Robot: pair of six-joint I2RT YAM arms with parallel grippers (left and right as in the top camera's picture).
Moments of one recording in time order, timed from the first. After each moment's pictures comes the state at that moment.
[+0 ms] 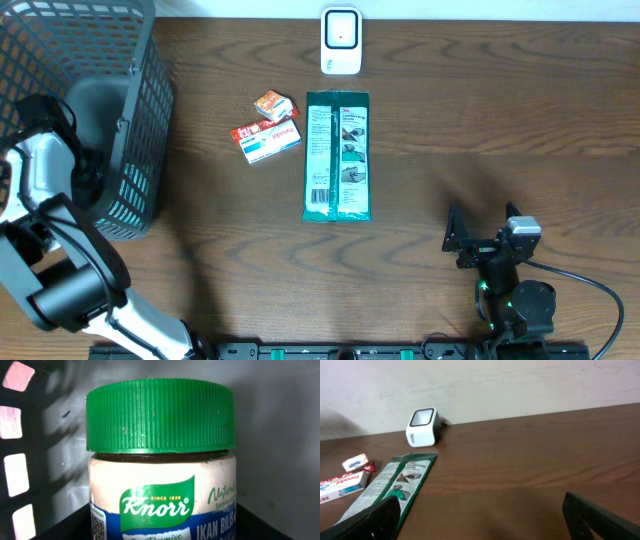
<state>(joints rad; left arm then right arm) 0.53 1.88 1.36 -0.83 -0.24 -0.92 0.08 0.03 0.01 -0.07 0.00 0.18</state>
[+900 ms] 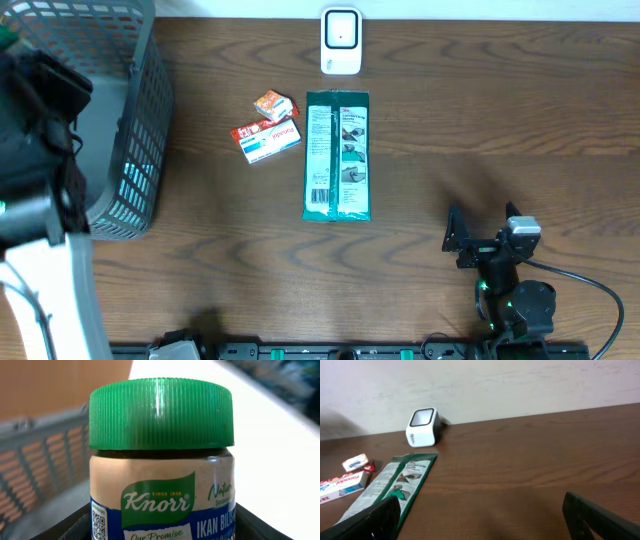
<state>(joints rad) 0.28 1.20 1.50 -0.68 -0.19 -0.50 0.08 0.03 0.01 -0.07 0.00 0.18</state>
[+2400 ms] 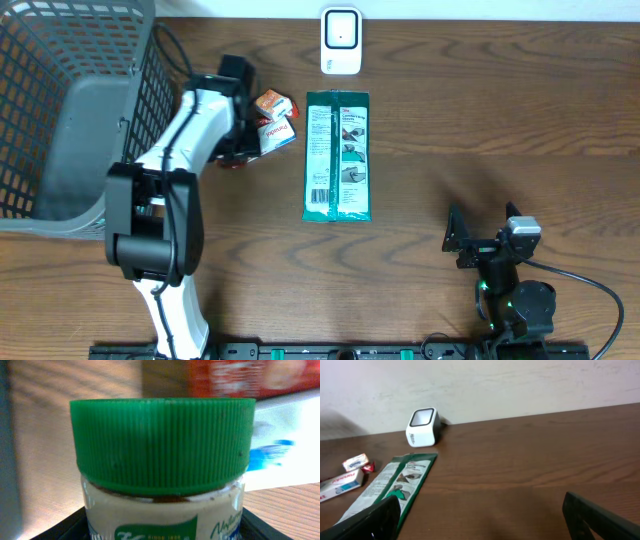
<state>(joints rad) -0.15 2.04 1.54 -1.02 -0.14 -0.34 0.08 0.03 0.01 -0.07 0.00 0.18</state>
